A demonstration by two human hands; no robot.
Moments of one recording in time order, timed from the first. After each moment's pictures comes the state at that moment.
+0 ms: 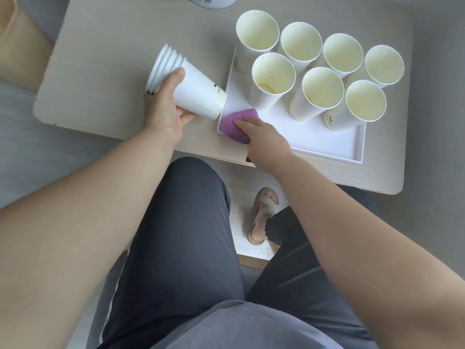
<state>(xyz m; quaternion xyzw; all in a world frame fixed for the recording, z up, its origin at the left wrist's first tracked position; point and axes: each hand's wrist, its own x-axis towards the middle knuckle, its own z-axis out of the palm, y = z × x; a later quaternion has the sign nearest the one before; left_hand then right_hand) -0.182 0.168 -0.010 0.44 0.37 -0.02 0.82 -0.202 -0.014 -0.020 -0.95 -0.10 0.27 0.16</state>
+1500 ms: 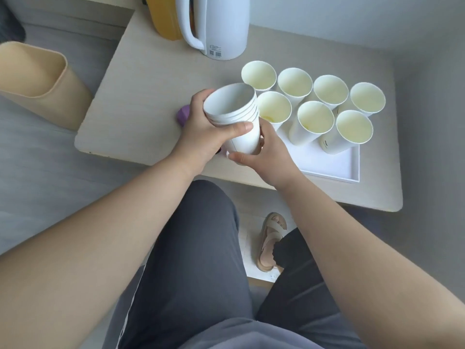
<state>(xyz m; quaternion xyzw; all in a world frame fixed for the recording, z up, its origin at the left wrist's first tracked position) -0.221 0.142 0.058 0.70 0.14 -0.07 0.70 -0.219 -0.005 0.019 -0.80 -0.04 0.16 0.58</state>
